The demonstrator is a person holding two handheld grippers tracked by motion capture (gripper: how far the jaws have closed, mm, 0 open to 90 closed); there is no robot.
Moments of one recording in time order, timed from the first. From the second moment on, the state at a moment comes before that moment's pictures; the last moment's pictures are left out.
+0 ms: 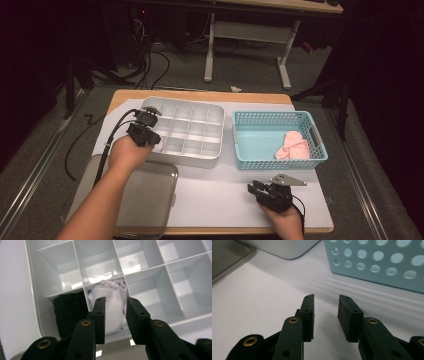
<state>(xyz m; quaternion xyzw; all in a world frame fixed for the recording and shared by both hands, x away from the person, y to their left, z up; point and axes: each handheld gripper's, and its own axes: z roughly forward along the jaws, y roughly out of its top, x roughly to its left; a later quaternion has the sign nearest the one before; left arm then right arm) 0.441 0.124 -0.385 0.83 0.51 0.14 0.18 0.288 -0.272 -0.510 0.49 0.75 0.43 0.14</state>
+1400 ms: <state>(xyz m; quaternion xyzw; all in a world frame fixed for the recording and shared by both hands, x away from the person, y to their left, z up) 0.335 0.134 -0.476 0.82 0.44 0.15 0.34 0.284 -0.271 -0.491 0.49 0.73 0.44 0.20</state>
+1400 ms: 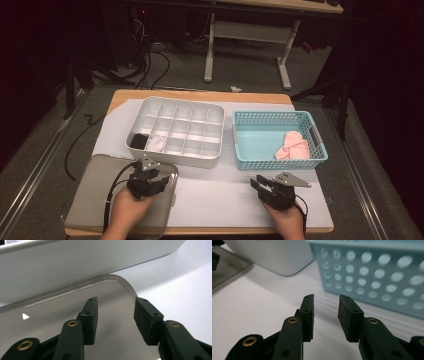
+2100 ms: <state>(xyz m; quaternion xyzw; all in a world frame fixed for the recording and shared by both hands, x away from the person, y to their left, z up) 0.323 0.173 -0.470 0.80 0.42 0.16 0.39 0.321 -0.283 -0.415 0.51 0.68 0.43 0.30</state>
